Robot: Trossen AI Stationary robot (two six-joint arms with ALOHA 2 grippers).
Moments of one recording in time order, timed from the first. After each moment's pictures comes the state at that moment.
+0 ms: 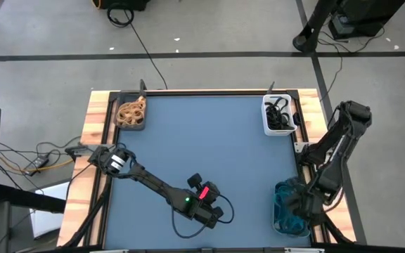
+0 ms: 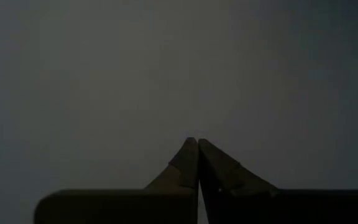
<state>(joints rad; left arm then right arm) -0.49 2.23 1.69 -0.60 -0.75 -0.87 1.06 1.22 0.80 -0.91 -0.11 0.80</state>
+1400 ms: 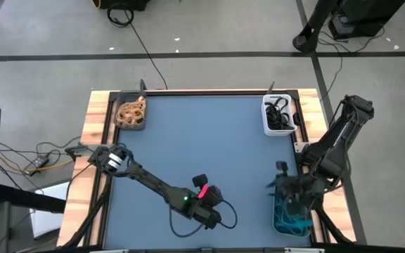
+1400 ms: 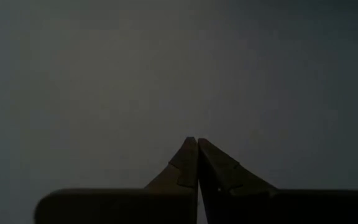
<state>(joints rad) -0.49 2.20 1.69 -0.54 -0.68 -0.61 0.95 1.07 0.80 -0.72 0.47 0.68</state>
